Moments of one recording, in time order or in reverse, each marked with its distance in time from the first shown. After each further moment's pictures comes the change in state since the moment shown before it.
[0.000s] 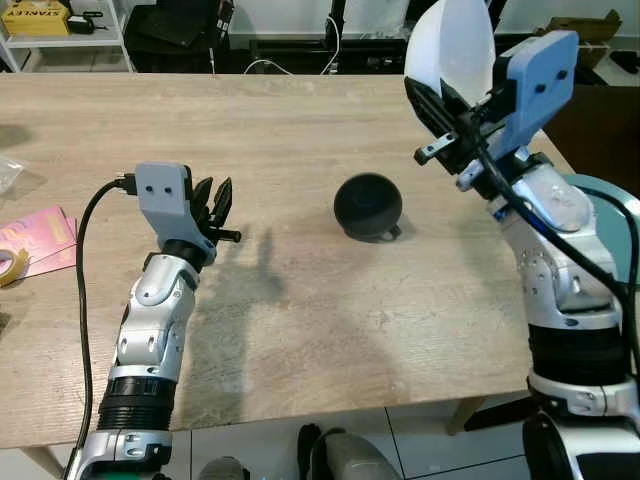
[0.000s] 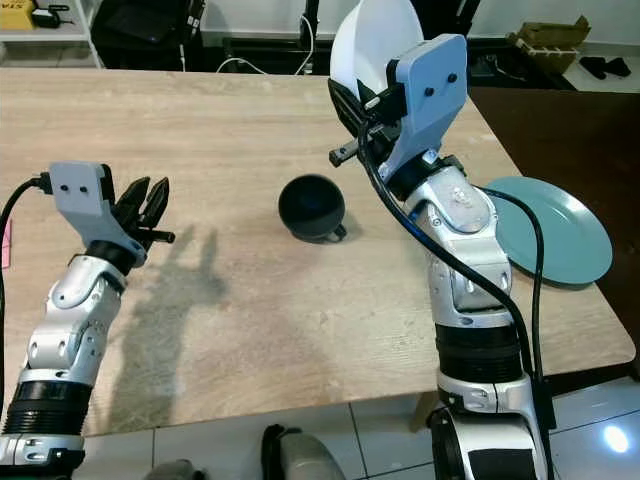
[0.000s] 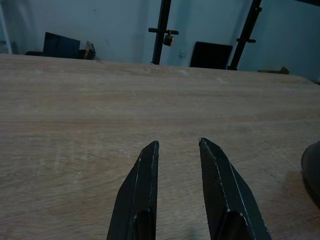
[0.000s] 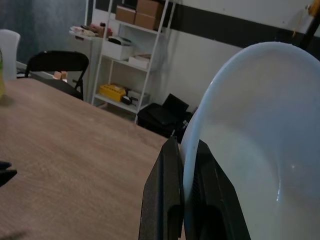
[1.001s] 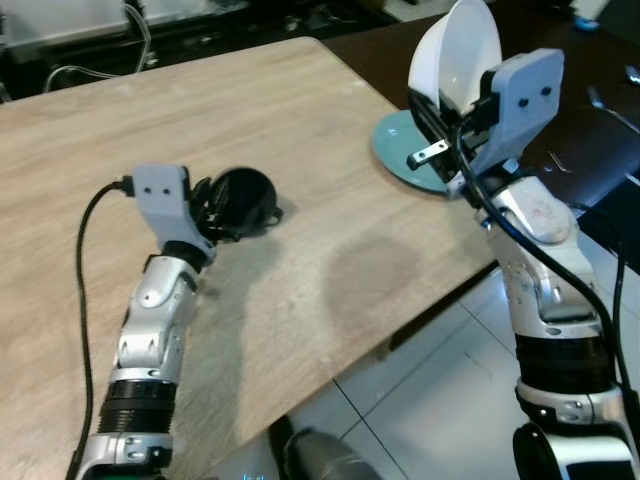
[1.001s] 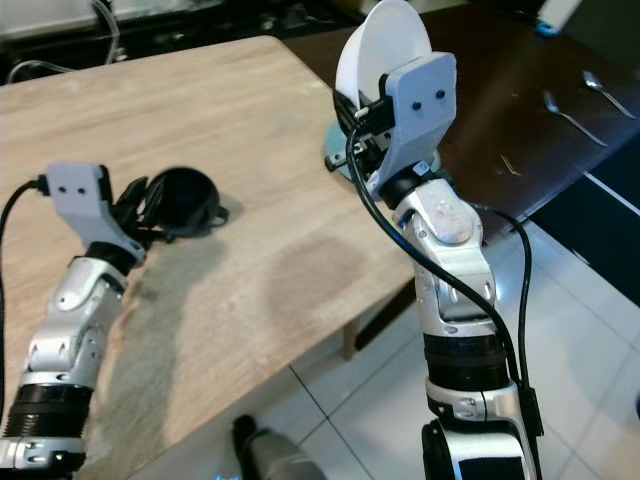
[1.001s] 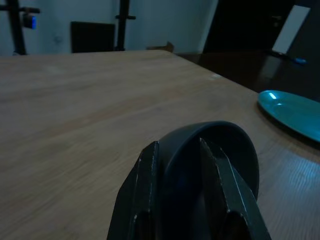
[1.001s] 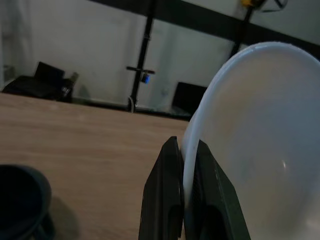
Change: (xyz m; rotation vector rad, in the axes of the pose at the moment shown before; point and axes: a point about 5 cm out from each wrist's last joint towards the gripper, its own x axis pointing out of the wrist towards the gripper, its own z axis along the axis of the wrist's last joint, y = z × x) left arm -0.005 0.006 0.001 -0.004 -0.016 0.032; right arm 0.004 0.006 -0.004 0.022 0.010 -0.042
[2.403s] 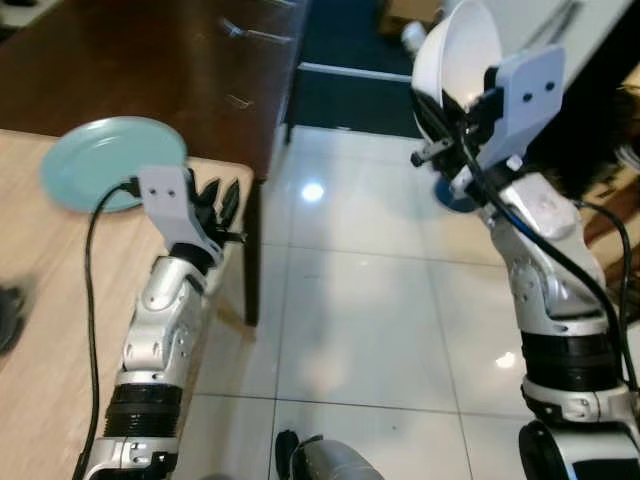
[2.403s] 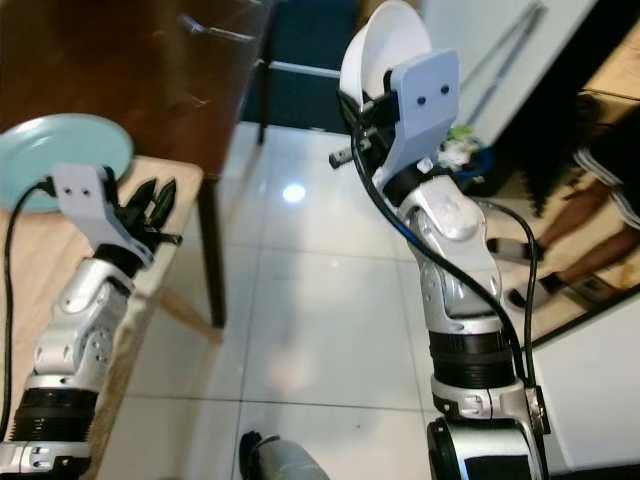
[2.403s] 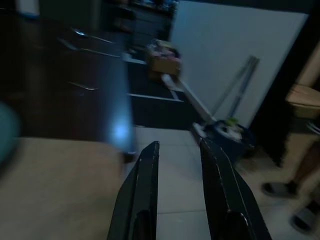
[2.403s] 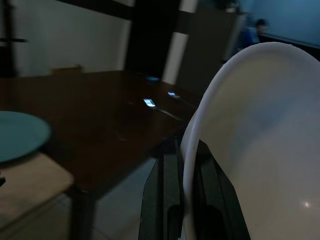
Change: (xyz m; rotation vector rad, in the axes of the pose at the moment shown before) left arm 0.001 -0.012 -0.001 -0.031 0.009 -0.076; right arm -0.002 -0.005 -0.002 0.018 0.020 -0.019
